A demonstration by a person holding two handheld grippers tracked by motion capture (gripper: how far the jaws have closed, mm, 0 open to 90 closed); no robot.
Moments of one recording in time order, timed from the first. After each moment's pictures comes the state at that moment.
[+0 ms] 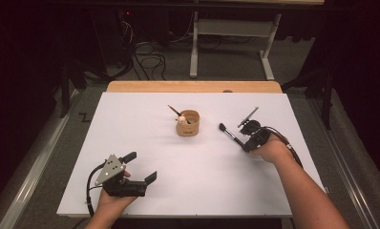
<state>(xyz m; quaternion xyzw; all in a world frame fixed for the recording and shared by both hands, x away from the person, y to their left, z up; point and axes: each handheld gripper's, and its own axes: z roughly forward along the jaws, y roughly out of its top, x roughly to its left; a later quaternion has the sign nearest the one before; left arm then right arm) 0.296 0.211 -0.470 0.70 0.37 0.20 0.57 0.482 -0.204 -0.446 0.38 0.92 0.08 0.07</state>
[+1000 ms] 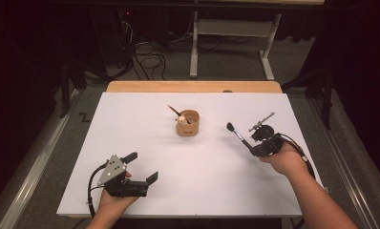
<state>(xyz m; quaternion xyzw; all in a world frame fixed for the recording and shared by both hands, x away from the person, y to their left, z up) 0.296 0.207 -0.471 0.70 0.37 0.21 0.57 0.436 -0.225 -0.418 0.41 0.90 0.12 0.10</state>
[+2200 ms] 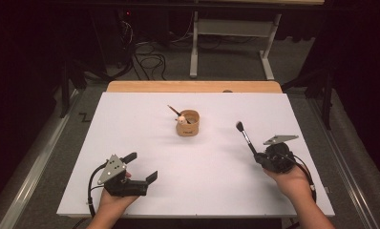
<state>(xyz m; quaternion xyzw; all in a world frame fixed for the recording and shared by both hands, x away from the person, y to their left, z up) 0.298 0.209 -0.475 0.70 0.38 0.21 0.56 0.385 -0.256 -0.440 0.44 0.84 0.27 0.17</state>
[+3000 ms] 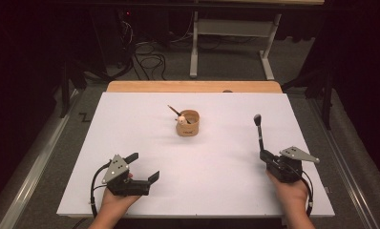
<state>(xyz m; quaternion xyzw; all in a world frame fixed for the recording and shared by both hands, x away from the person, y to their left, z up) 0.302 0.204 -0.480 0.71 0.39 0.21 0.55 0.362 -0.283 -0.470 0.47 0.73 0.42 0.24</state>
